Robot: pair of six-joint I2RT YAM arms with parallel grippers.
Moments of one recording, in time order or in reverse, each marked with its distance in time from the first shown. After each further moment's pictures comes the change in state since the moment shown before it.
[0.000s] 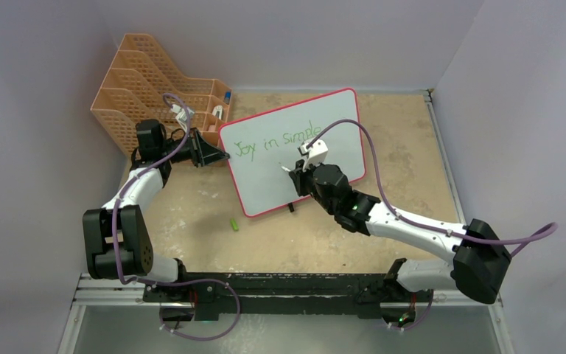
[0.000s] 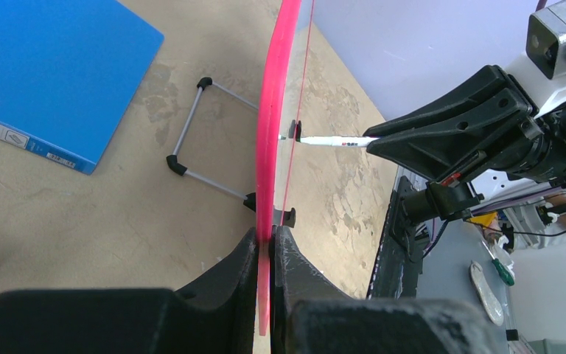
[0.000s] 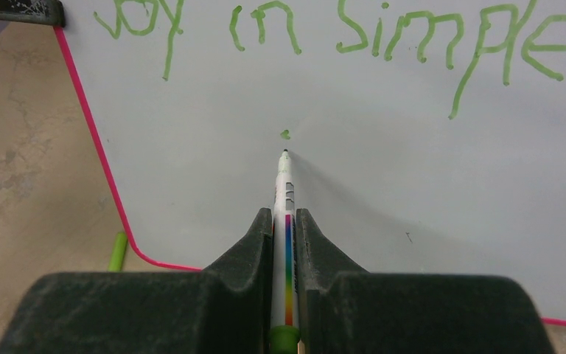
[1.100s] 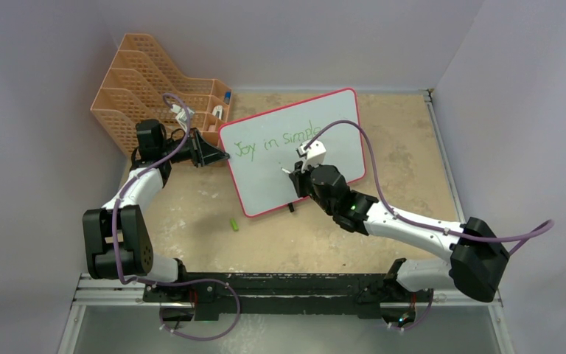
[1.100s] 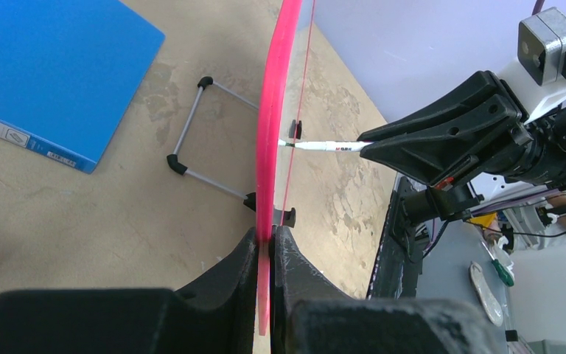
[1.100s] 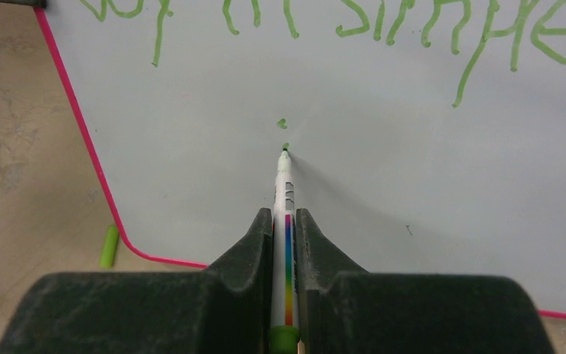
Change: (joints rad) left arm 0.000 0.000 0.000 -0.003 -0.001 0.000; right arm 0.000 0.017 0.000 -0.014 0.010 0.000
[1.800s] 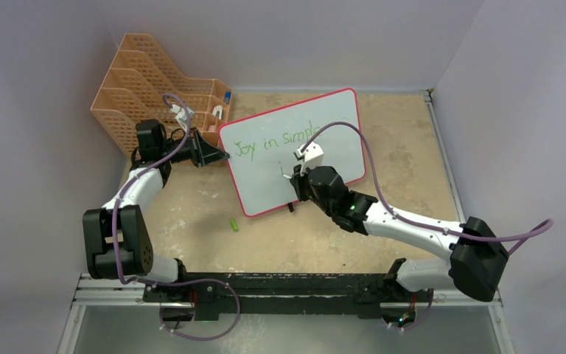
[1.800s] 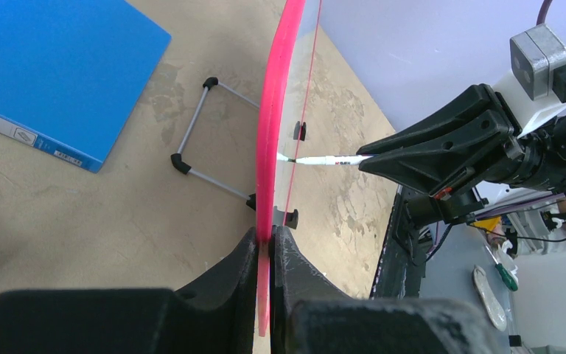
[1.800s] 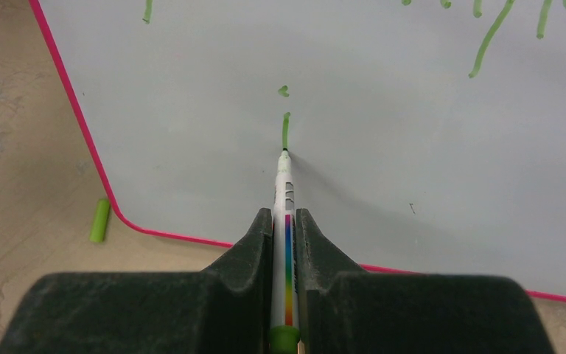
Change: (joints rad) left arm 0.000 0.000 0.000 -0.001 -0.015 0.000; right arm 0.005 0.005 0.007 -0.075 -0.017 0.000
